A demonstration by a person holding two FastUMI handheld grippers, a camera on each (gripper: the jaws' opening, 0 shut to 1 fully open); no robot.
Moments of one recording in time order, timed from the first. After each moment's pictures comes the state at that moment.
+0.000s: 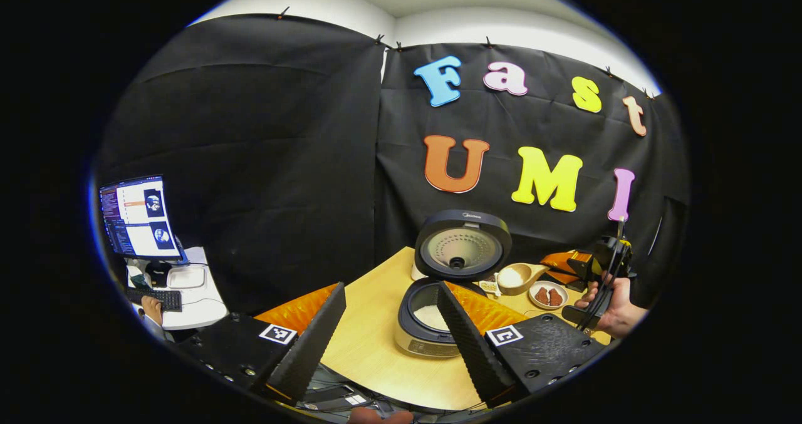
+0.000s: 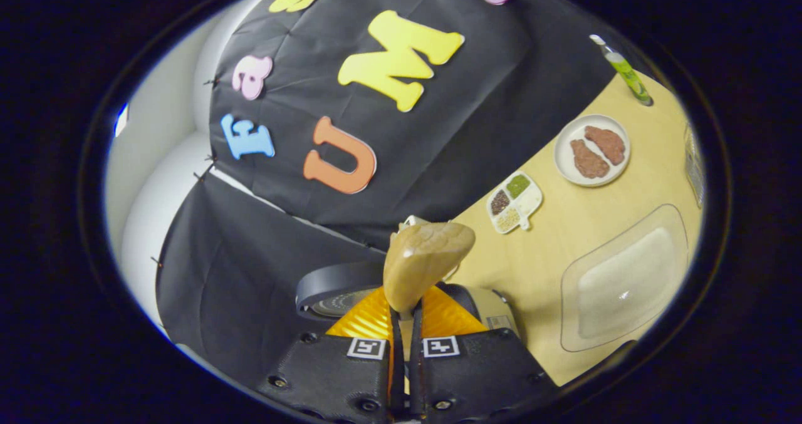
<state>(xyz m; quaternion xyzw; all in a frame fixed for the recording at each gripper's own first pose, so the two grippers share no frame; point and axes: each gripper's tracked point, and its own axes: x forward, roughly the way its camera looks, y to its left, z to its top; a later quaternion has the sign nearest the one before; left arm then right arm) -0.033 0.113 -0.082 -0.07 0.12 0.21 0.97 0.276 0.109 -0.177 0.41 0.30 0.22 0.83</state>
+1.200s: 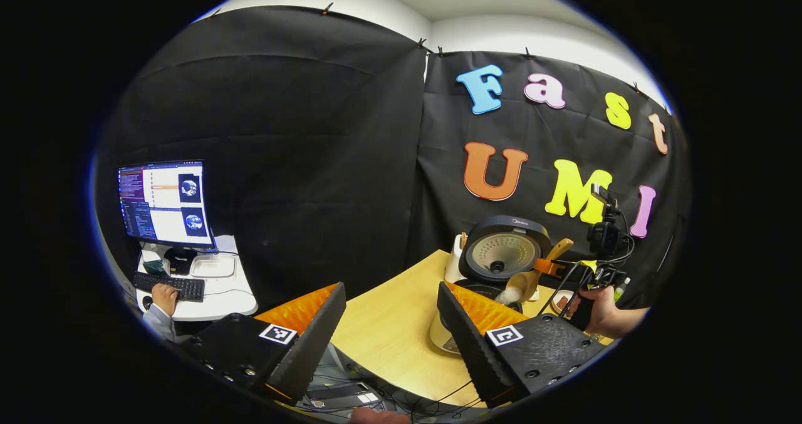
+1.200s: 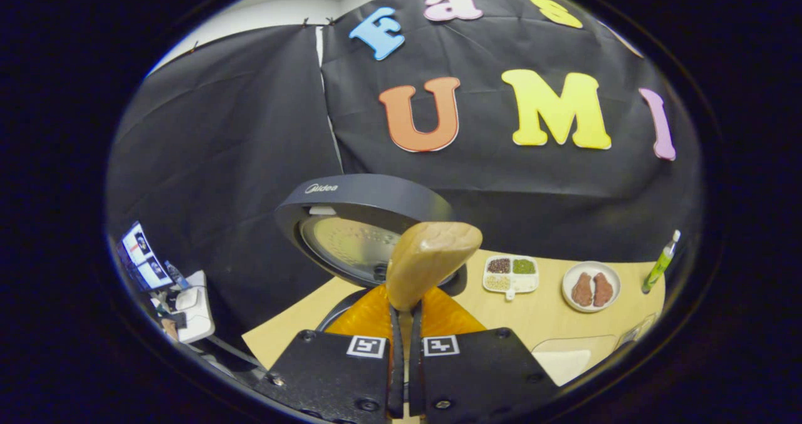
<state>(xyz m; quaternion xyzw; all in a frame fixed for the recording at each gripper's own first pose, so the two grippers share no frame) -0.082 0.171 -0.088 -0.10 0.11 0.27 0.95 0.259 0.202 -0.193 0.00 0.21 0.24 0.95</state>
